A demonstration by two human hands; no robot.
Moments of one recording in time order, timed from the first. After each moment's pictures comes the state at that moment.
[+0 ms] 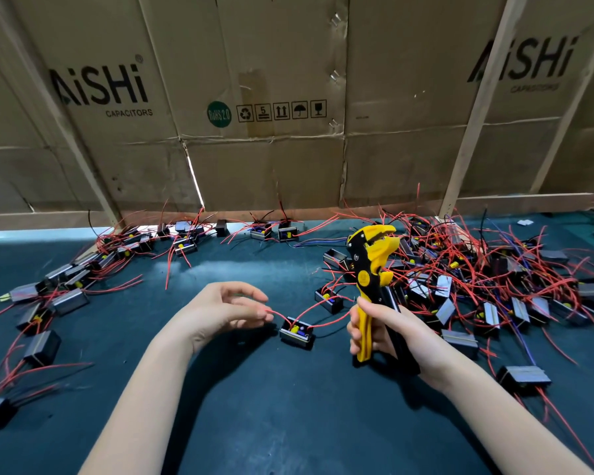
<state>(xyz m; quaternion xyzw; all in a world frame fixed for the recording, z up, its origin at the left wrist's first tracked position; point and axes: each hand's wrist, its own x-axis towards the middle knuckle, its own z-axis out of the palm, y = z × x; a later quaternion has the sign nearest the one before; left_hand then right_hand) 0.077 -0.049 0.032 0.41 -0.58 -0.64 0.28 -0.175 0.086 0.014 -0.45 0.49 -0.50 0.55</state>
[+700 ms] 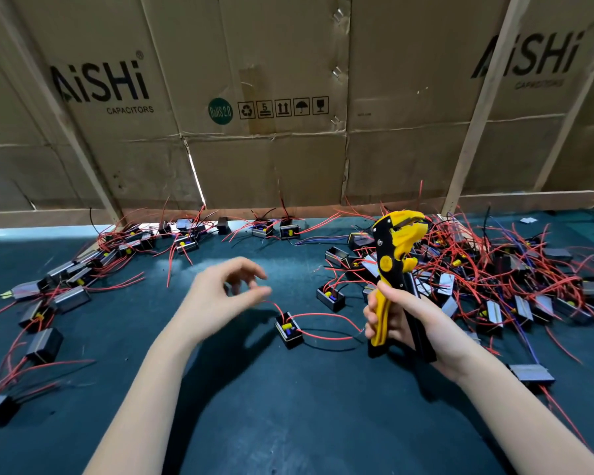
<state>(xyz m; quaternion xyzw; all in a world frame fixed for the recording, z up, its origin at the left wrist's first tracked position) 0.080 -0.045 0.042 0.39 -0.80 -0.30 0.33 -0.191 0.087 0.019 -0.44 0.49 -0.53 0.53</state>
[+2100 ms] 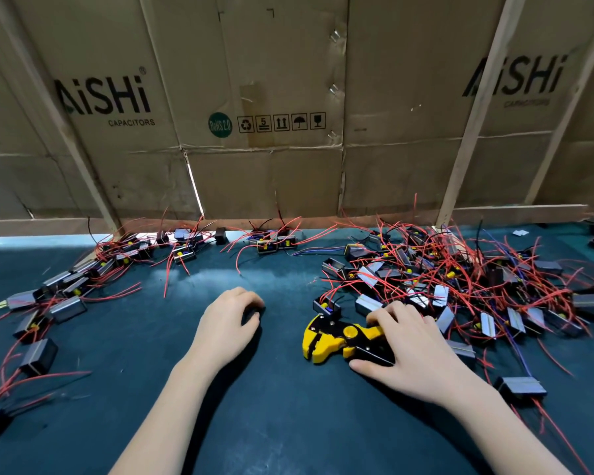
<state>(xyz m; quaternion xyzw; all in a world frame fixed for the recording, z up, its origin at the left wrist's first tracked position) 0.063 -0.059 -0.002 0.47 -0.84 -0.10 0.25 -0.187 0.097 0.010 -0.67 0.74 -0.06 0.00</state>
